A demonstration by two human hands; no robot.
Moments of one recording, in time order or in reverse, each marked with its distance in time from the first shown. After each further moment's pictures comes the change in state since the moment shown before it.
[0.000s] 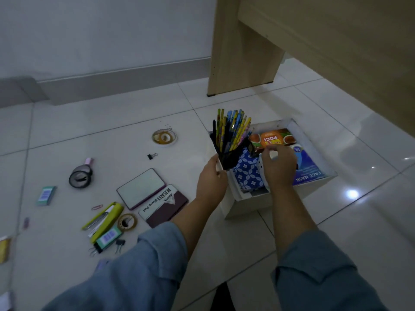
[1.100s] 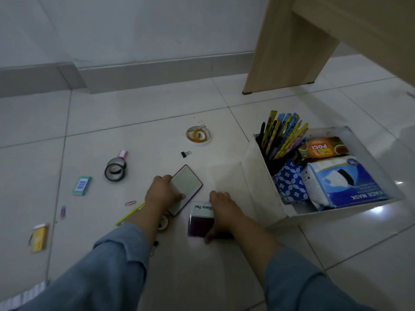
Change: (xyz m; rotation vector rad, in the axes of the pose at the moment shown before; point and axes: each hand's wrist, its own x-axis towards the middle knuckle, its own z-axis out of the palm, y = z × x) left_hand 0.035 -0.142 -0.165 0.618 -0.011 -0.379; right_hand -0.131 -0.065 0.136 -0.491 -1.127 -0.462
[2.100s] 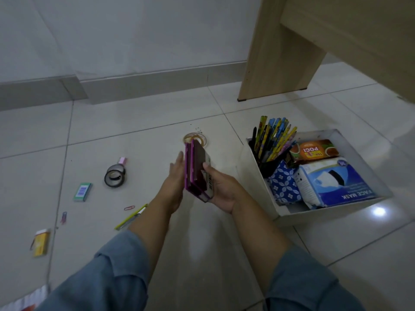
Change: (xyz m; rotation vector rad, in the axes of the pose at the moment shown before) left_hand -0.042 0.066 -0.023 -1.120 -0.213 0.123; right_hand -0.006 -0.018 -0.068 1.856 -0.067 0.083
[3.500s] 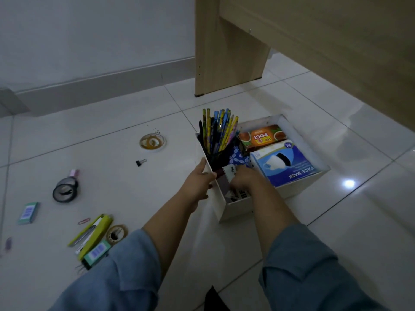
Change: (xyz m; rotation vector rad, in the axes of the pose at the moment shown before) left_hand -0.016 -0.002 0.149 0.284 -0.171 -0.203; right_hand -0.060 -0.067 -0.129 -1.290 0.558 0.219
